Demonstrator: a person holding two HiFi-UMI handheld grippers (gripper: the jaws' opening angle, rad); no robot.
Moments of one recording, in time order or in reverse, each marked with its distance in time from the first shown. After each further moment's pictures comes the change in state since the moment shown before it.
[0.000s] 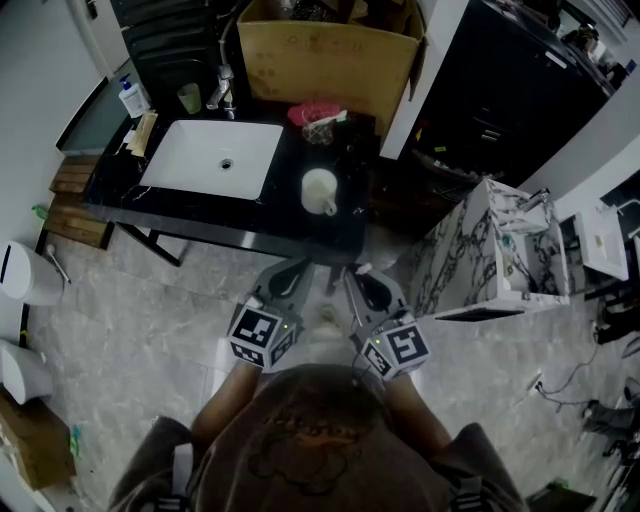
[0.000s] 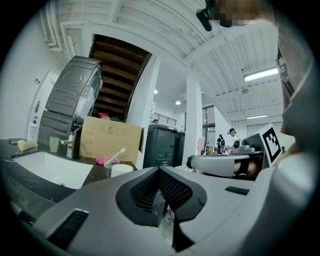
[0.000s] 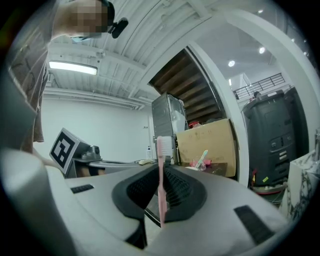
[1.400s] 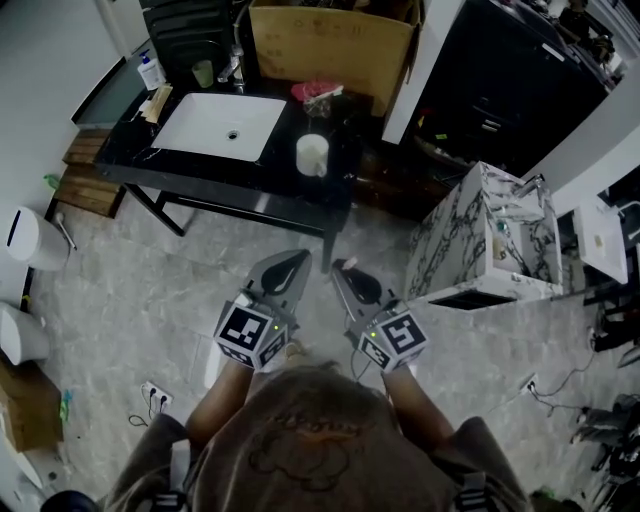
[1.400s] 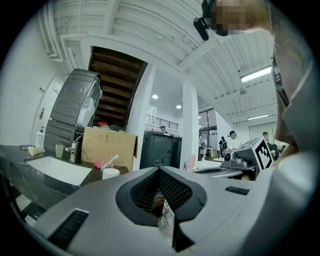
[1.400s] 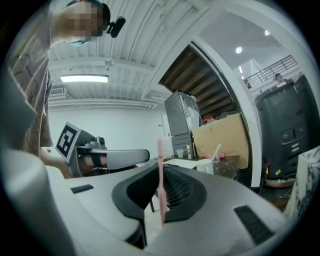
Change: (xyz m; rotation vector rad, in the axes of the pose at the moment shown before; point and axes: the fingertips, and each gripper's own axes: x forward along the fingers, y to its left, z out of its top) left arm -0.064 -0.102 0.024 0.016 -0.049 0.038; right arm -0.091 0.048 0.001 0.029 0.045 0.196
